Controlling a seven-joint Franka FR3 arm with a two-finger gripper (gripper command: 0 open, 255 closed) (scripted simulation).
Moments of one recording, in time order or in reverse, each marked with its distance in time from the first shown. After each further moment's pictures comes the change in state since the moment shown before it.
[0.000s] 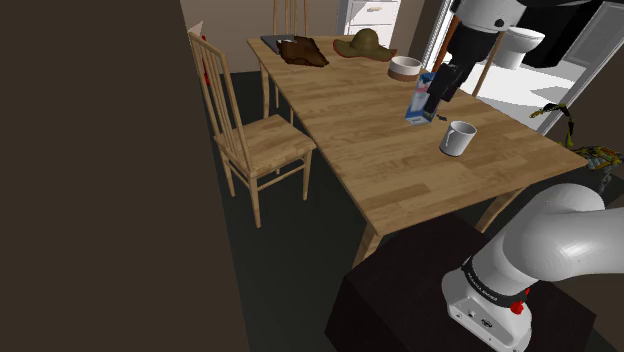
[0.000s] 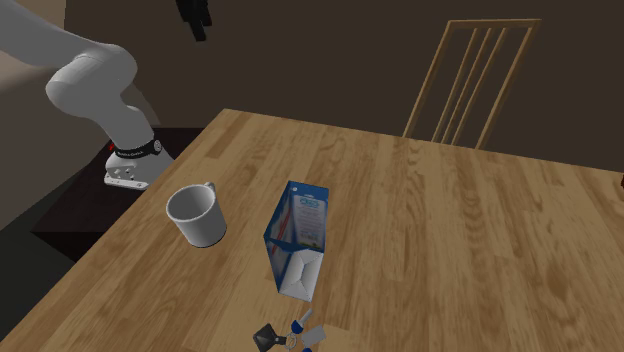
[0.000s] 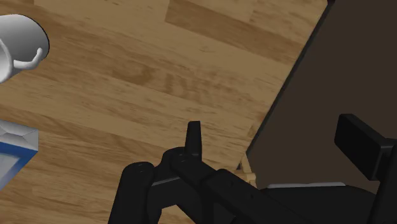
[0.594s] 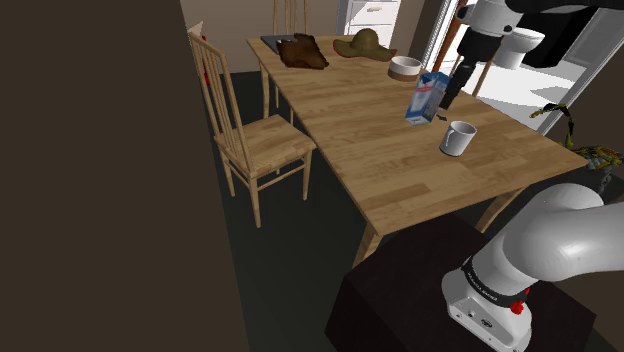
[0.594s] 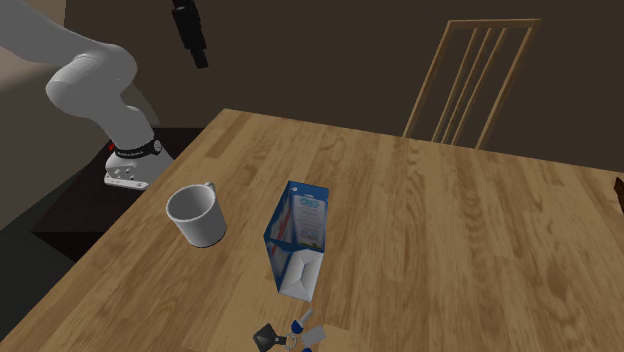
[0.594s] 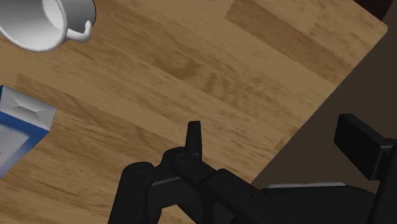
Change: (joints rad) arm 0.005 0.078 -0.191 0.015 -0.121 0.054 -0.311
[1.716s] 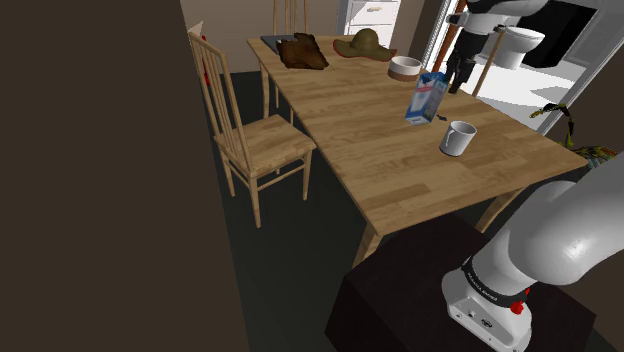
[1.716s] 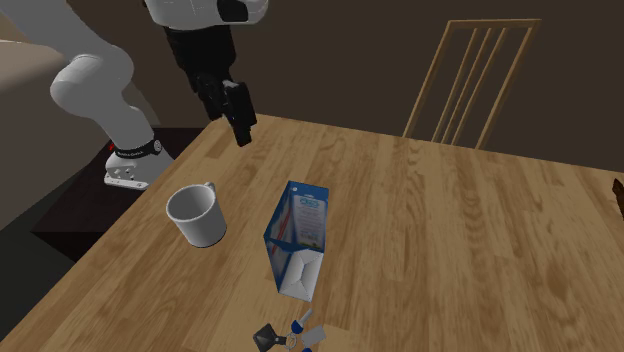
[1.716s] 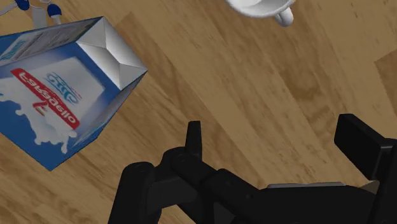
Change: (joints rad) arm 0.109 0.528 -0.447 0.378 -0.001 0.140 -0.798
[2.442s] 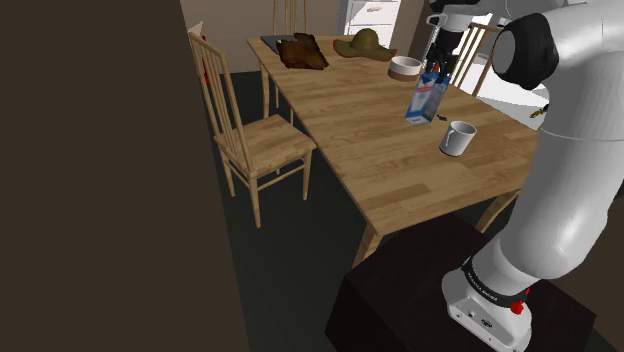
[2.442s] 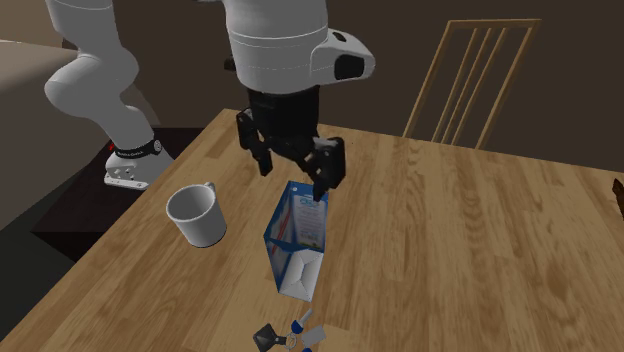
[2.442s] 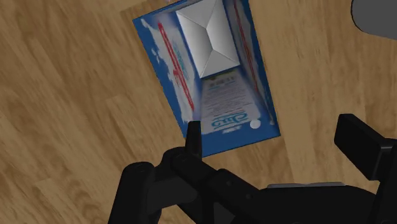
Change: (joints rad) arm -0.153 0.592 -0.068 0.523 0.359 -0.074 -0.545
